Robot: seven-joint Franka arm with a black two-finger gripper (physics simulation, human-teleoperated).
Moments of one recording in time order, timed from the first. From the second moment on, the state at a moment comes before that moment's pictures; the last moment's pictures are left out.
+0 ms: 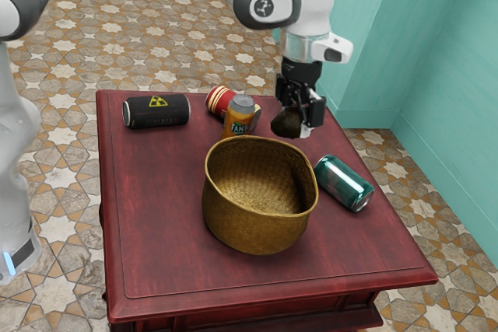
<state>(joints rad) -0.37 -0.08 0.21 -1.73 -0.13 1.82 -0.30</state>
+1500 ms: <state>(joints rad) -0.51 -0.02 0.22 -1.79 -0.13 1.77 -0.38</state>
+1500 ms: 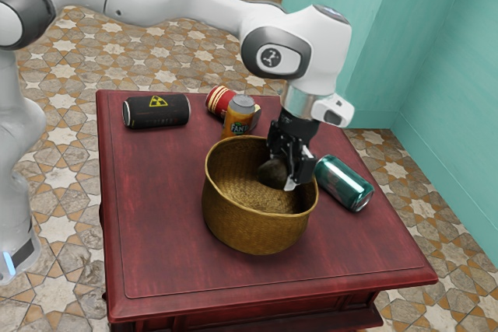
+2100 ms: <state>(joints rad) -0.51 -0.02 0.22 -1.79 -0.13 1.76 -0.39</state>
